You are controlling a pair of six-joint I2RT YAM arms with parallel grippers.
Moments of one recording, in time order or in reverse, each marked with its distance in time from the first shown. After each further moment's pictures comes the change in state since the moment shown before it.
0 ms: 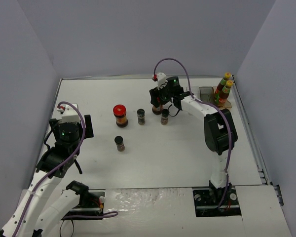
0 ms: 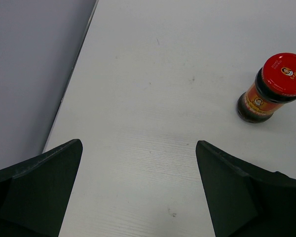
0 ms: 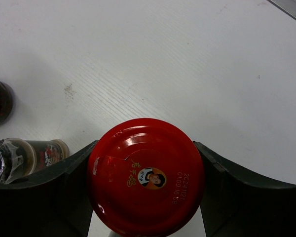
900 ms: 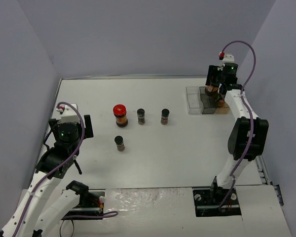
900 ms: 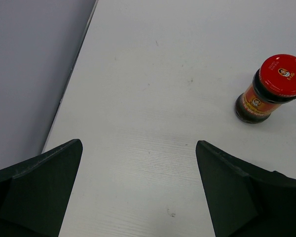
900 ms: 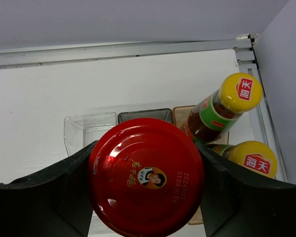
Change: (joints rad) left arm 0.000 -0.010 0.000 0.000 0.004 0.000; right arm -0.484 -0.208 -0.006 -0.031 0.246 0.158
